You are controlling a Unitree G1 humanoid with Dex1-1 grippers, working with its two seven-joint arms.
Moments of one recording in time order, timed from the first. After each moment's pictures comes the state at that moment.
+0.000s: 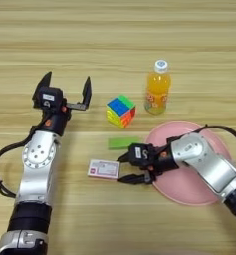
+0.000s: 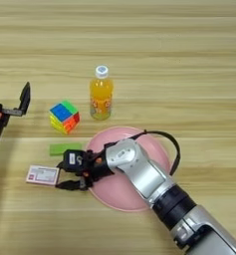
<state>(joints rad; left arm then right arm) -0.17 0.14 0.09 0.24 -0.11 -0.36 -0.19 -0.37 -0.32 0.60 0.14 -0.07 0.10 1.06</state>
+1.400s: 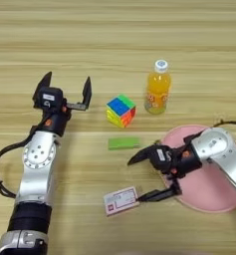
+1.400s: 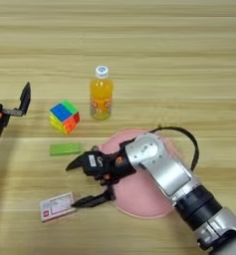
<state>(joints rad) -0.17 0.14 0.09 0.24 -0.11 -0.36 -0.19 -0.35 -0.44 0.51 0.01 0.11 0.10 1.27</state>
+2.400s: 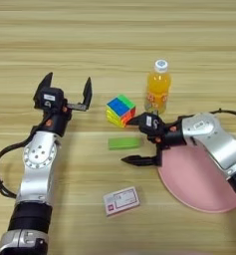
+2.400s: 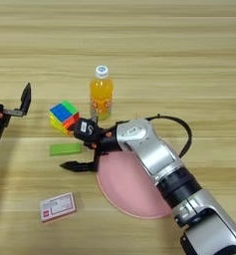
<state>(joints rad) -0.18 0.14 0.08 0.25 -0.11 -0.36 -0.19 -0.47 -0.32 0.47 0.20 0.01 0.21 1.02</state>
